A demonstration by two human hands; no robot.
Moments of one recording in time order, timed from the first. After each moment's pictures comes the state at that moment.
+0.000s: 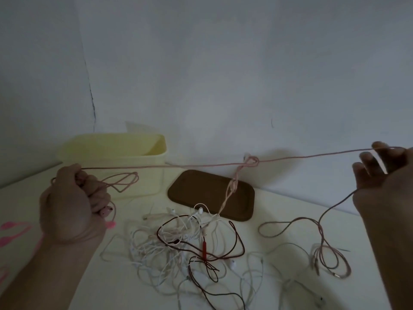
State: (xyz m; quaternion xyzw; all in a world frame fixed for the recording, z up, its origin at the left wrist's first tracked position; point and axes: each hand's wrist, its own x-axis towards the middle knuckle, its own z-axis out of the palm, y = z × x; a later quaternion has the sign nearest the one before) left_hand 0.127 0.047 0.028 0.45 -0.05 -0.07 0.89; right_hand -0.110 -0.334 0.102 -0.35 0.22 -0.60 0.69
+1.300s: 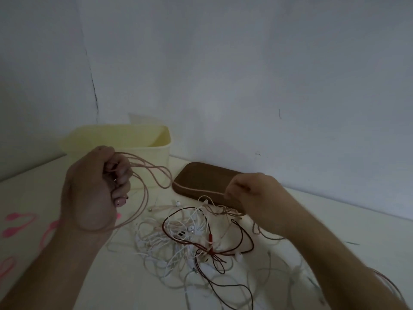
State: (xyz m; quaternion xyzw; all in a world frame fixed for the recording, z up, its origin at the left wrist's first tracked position) left_hand 0.108 0.032 0.047 0.55 -0.16 -0.08 0.82; right_hand -0.037 -0.222 0.055 -0.95 0.12 -0.13 0.27
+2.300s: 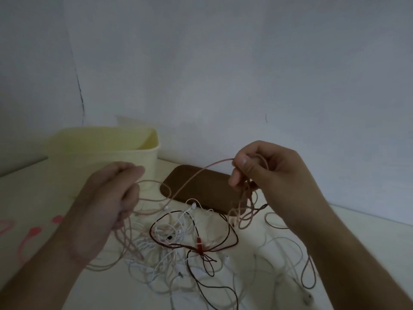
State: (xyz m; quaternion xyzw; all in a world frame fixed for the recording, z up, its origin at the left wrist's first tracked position) left_hand 0.078 0.017 0.037 0.65 -0.23 -0.06 0.72; right_hand -0.074 -0.216 0.100 -0.80 0.06 -0.28 0.53
